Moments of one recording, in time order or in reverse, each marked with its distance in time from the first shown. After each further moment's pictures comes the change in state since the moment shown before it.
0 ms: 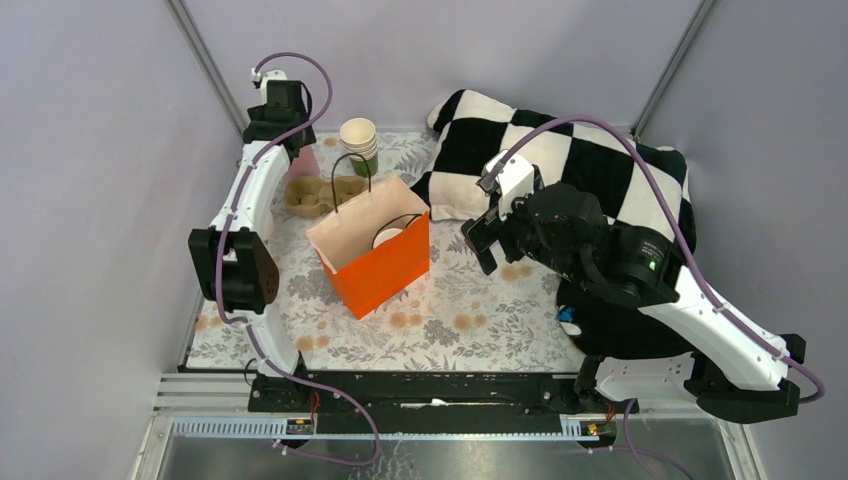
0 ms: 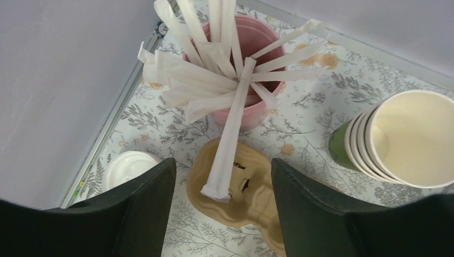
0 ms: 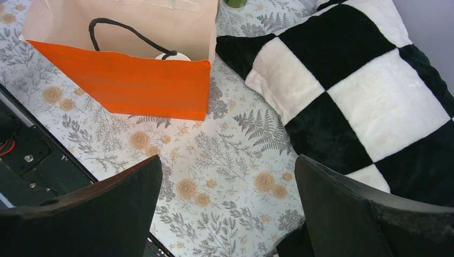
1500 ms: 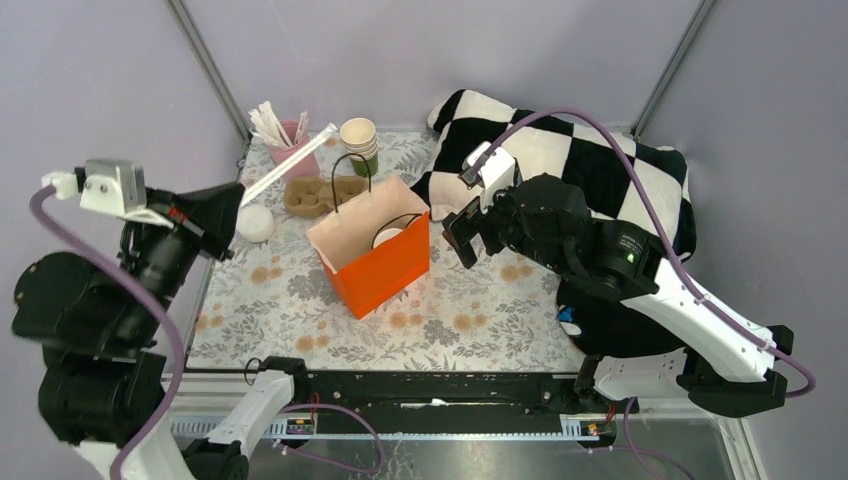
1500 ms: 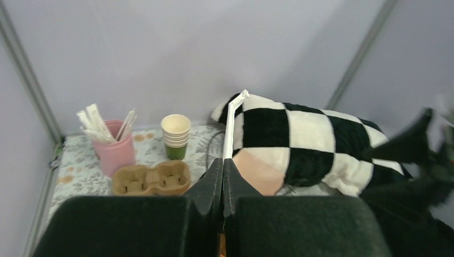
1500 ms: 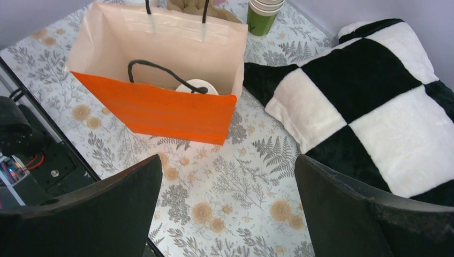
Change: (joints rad) left arm -0.018 -0.995 0.061 -0.336 0.653 0.068; right arm 0.000 0.051 0.007 0.116 -0.072 -0.027
